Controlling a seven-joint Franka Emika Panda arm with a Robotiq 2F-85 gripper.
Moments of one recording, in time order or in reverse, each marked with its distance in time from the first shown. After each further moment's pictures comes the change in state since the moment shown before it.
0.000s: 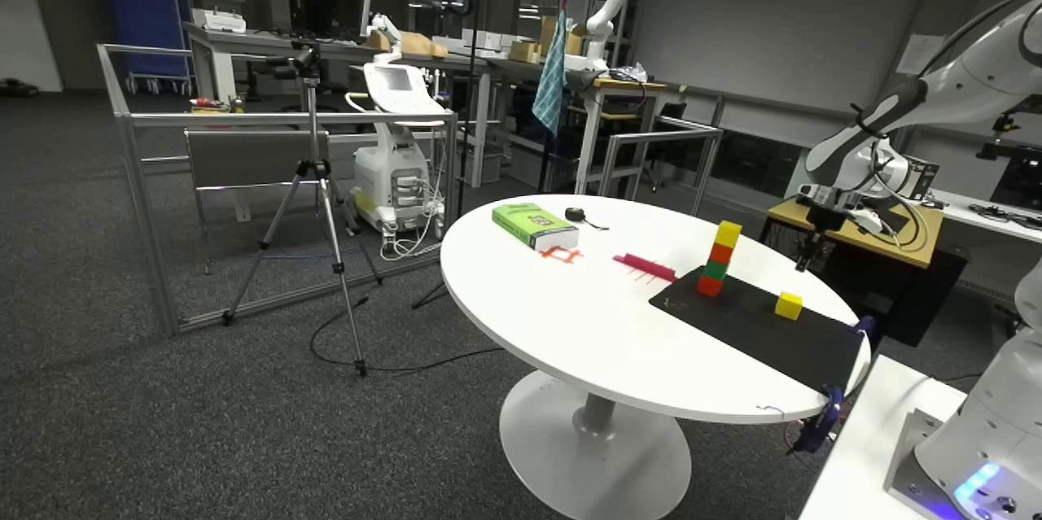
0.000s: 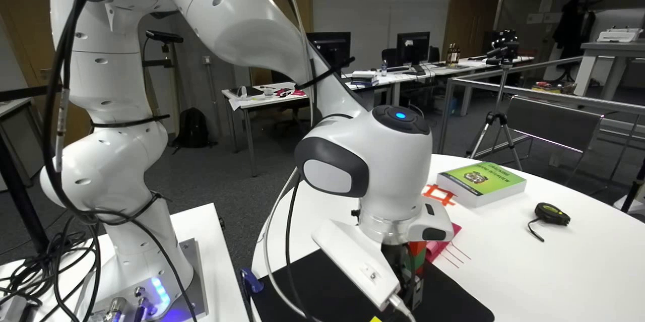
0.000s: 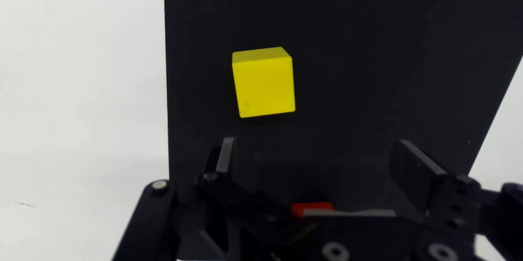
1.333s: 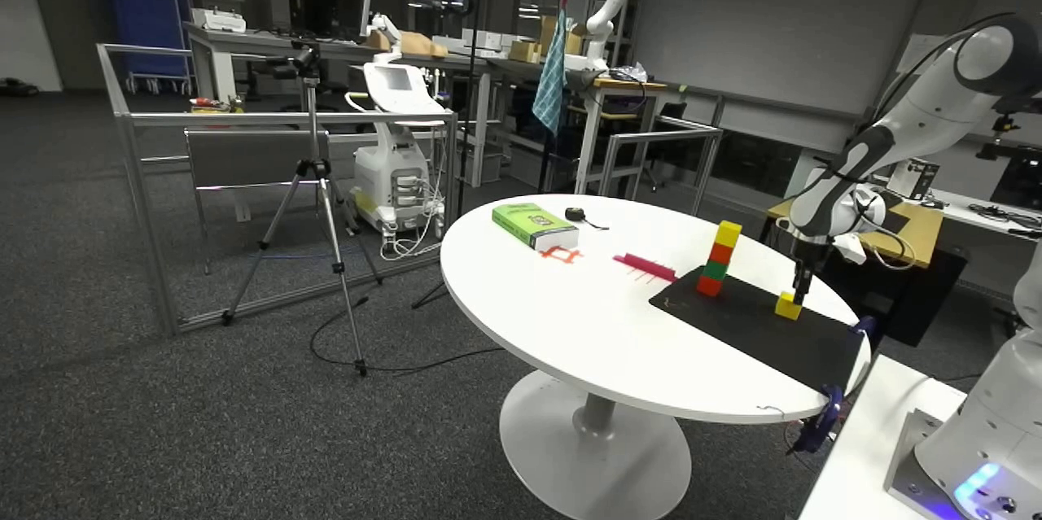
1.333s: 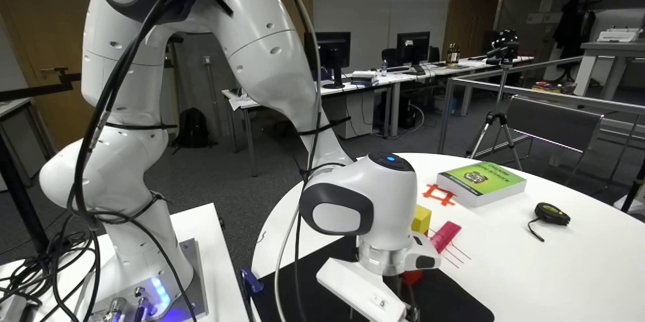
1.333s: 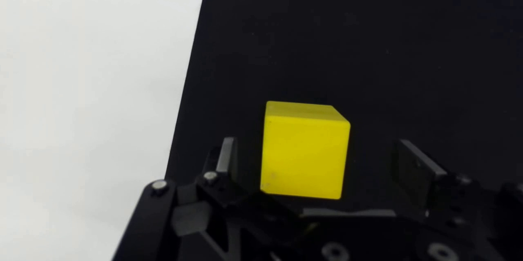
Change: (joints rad) arm -0.015 0.206 0.049 -0.013 -0.288 0.241 0.118
